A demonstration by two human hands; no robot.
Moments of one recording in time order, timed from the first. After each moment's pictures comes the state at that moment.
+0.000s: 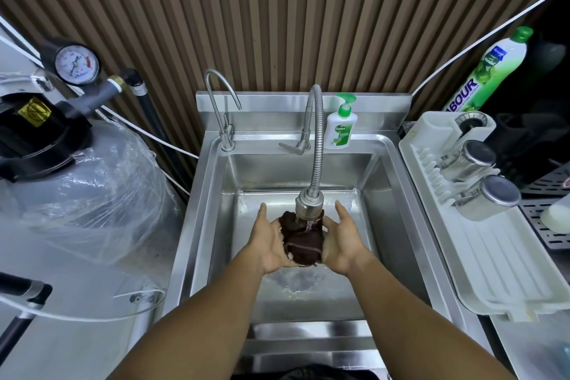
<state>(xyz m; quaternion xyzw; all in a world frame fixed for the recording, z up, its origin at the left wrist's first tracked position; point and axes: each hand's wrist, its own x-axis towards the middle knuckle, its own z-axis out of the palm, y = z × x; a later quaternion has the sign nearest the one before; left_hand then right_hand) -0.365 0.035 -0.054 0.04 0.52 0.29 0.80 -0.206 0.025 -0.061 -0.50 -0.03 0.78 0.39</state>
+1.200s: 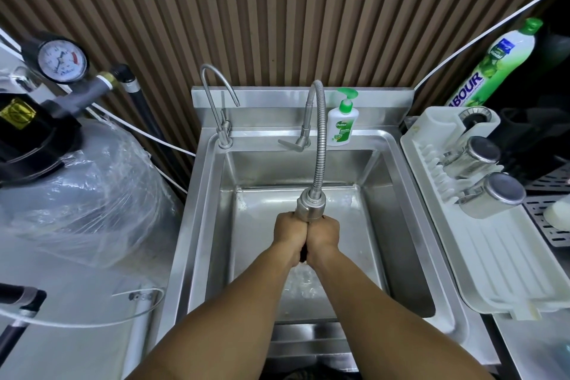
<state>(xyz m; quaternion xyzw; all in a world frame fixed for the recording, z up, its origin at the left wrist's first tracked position) -0.319 0.045 -0.054 0.25 0.67 0.28 0.64 -0.263 0.039 -0.064 -0.73 -0.11 0.54 0.41</state>
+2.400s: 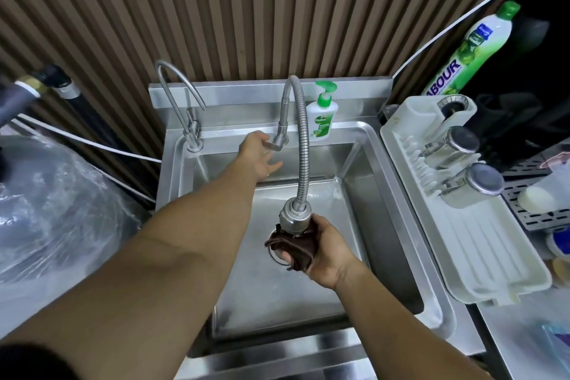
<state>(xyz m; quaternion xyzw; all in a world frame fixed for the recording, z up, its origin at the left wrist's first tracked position) -0.336 0.225 -0.035 0.13 0.54 0.37 0.74 -0.216 0.031 -0.068 -0.50 0.04 0.76 0.40</state>
